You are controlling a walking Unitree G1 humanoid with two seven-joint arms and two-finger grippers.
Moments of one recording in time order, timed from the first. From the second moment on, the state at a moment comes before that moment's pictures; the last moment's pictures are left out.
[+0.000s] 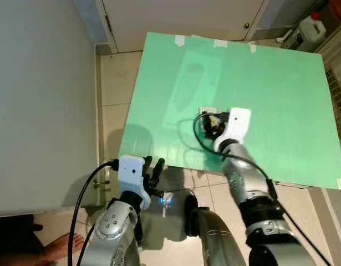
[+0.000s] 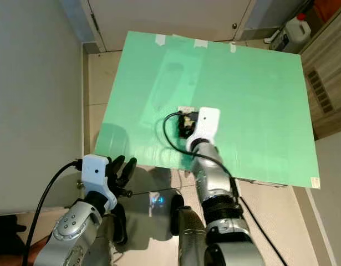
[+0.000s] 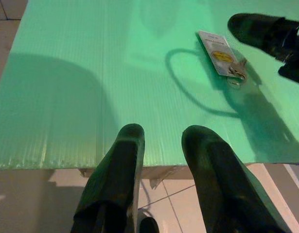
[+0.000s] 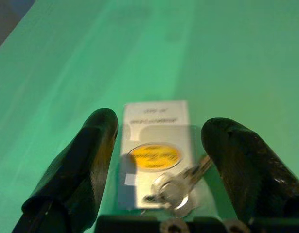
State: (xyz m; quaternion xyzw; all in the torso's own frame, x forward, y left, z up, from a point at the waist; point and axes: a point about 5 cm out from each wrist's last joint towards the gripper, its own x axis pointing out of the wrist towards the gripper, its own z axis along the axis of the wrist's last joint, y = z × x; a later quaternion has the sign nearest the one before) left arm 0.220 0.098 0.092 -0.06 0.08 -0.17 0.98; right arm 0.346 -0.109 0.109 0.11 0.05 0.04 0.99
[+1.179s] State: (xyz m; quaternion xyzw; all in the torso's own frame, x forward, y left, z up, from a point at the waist) left arm 0.216 0.098 0.091 -0.07 0.09 -0.17 0.98; right arm 0.345 -0.108 0.083 0.10 0.15 -0.01 0.98
